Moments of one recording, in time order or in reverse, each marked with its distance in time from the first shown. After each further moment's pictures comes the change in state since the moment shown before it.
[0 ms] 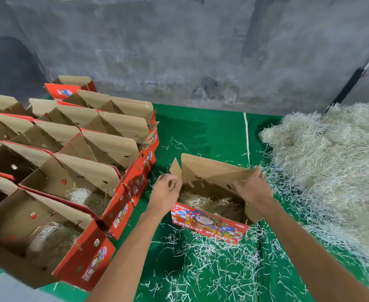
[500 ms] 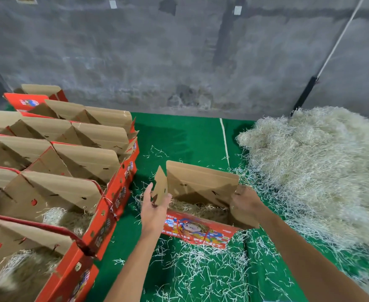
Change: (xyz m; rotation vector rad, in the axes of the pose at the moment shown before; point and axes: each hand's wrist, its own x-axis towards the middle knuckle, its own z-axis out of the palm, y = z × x) left_hand -0.015 -0.018 0.030 -0.586 0.095 -0.204; right_hand -0.014 0.030 -0.003 0.315 -0.169 0.111
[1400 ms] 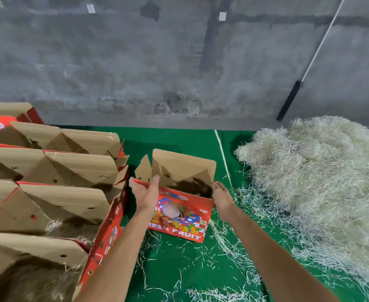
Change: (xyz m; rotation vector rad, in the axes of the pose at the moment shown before) left_hand 0.215 0.057 0.031 0.012 0.136 -0.043; right_hand 0.137 -0.115 0.063 0.677 0.063 0.102
